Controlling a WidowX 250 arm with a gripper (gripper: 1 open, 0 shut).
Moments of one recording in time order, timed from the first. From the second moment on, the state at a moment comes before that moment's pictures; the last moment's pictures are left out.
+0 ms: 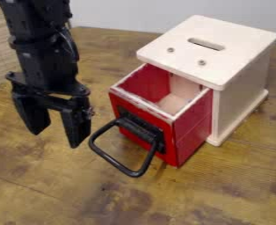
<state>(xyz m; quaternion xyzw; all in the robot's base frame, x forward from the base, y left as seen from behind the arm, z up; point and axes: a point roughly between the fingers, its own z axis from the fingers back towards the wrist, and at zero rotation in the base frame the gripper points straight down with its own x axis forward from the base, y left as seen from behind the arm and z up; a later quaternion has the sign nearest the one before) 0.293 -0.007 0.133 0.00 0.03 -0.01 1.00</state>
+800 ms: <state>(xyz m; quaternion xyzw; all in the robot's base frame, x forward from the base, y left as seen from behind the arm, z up) 0.298 -0.034 0.103 0.00 0.05 -0.04 1.00</state>
